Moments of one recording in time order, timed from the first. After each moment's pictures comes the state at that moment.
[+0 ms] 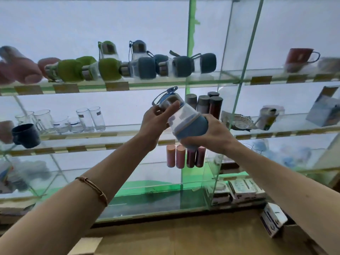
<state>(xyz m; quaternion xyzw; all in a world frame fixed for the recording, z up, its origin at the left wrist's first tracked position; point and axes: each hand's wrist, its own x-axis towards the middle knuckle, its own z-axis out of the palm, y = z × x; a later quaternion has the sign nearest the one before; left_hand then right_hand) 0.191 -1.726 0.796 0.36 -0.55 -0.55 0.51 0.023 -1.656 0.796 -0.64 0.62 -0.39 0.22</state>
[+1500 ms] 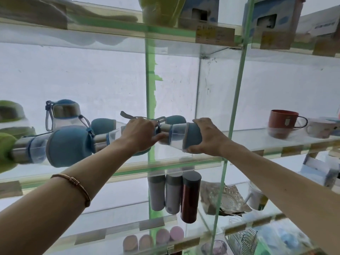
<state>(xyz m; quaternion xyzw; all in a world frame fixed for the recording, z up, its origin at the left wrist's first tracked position) 0.030 -2.034 0.908 0.41 -0.87 0.14 0.23 -0.178 -1.957 0.897 -0.68 0.68 -0.26 -0.02</state>
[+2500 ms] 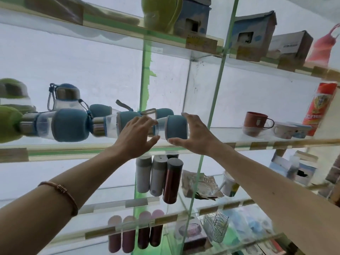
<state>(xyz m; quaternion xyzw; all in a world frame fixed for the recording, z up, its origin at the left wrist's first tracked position) 0.040 -1.958 0.872 0.34 -0.86 0.08 0.37 -0.139 -1.873 0.905 -0.69 0.67 -0.28 -0.04</state>
